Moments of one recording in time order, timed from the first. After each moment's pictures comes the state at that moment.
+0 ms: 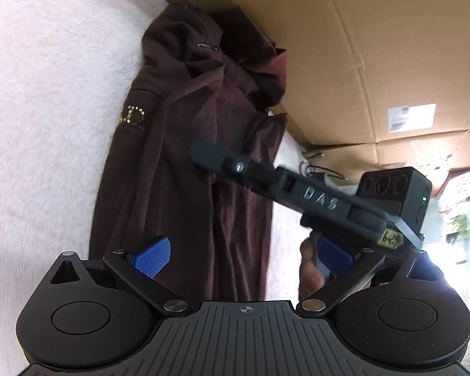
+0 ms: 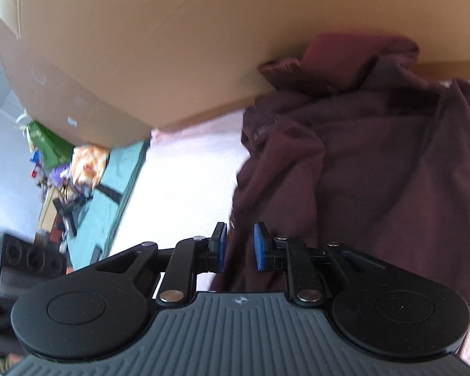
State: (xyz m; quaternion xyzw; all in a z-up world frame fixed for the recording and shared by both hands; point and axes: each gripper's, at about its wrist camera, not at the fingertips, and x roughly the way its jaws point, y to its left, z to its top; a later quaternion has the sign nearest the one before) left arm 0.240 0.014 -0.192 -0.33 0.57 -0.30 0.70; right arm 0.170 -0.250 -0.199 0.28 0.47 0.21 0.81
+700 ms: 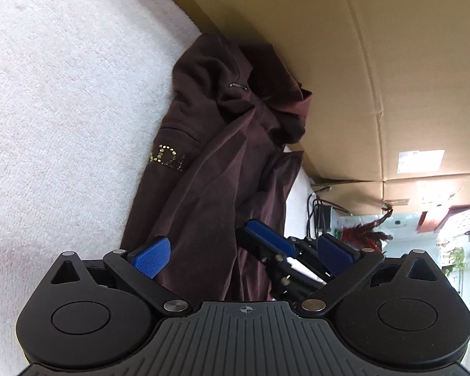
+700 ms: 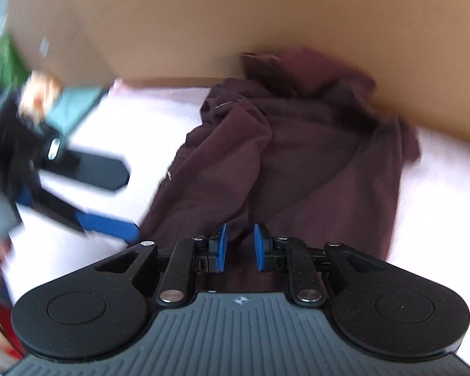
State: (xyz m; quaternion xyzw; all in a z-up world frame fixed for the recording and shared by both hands) left arm 0.261 0.035 -0.200 -0.39 0.55 -0.26 0.69; right arm 0.114 -0.231 -0.182 0.01 0.45 0.16 0.88
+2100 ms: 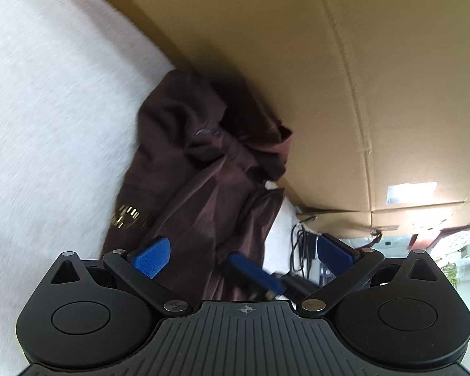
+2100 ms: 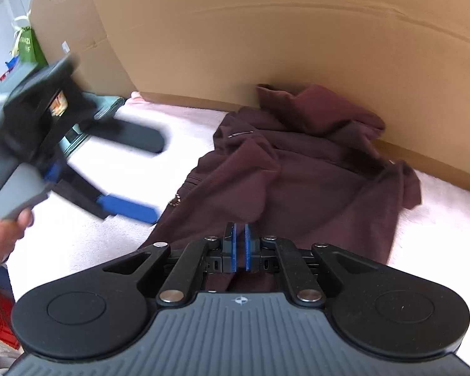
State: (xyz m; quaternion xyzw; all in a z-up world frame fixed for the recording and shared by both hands) left arm 0.308 0.017 -0.184 -0.39 0.53 -0.26 0.70; right arm 0.127 -0.242 -0.171 0.05 0.42 0.18 0.89
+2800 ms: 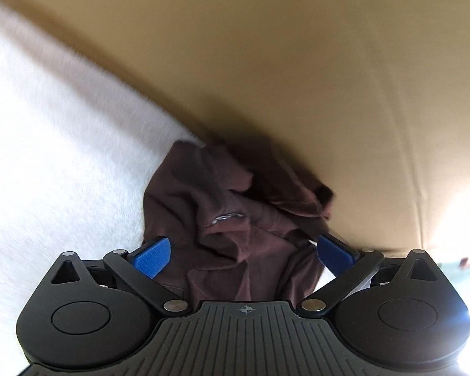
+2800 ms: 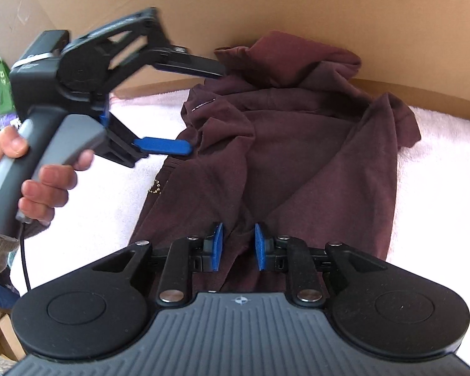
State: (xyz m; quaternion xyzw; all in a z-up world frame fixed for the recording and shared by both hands) left arm 0.357 -0.002 -0.183 -0.31 0.52 -0.20 0.77; right arm 0.133 -0.265 -0.194 0.14 0.46 0.15 0.86
